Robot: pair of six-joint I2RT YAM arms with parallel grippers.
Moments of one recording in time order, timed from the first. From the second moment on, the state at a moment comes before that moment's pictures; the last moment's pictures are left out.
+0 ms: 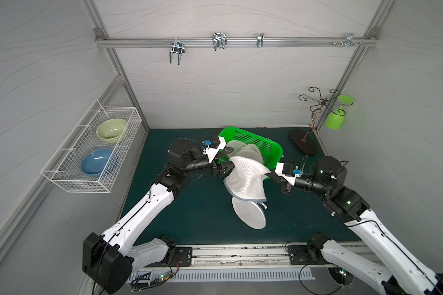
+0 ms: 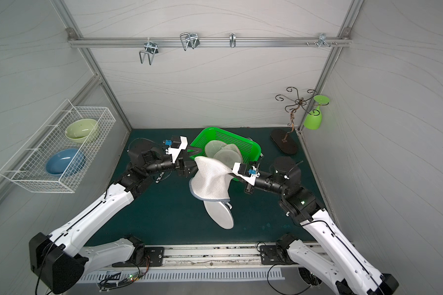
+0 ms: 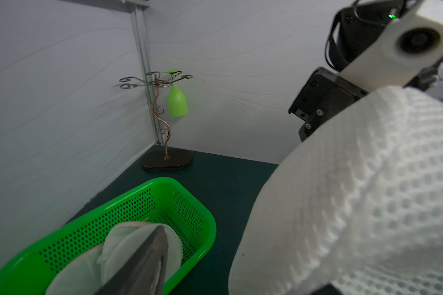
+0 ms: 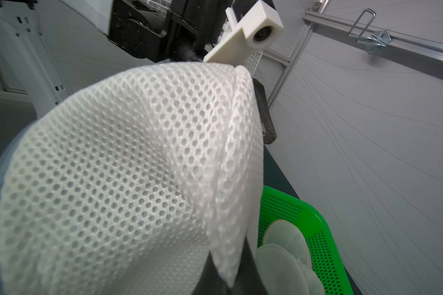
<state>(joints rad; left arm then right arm) -0.47 1.13 1.00 0.03 0.72 0.08 0.64 0.82 1.00 -0.35 -0.49 -0.48</state>
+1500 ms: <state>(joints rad) -1.11 1.19 0.87 0.35 -0.50 0.10 1.12 1.33 1.72 -0.88 0.72 0.04</state>
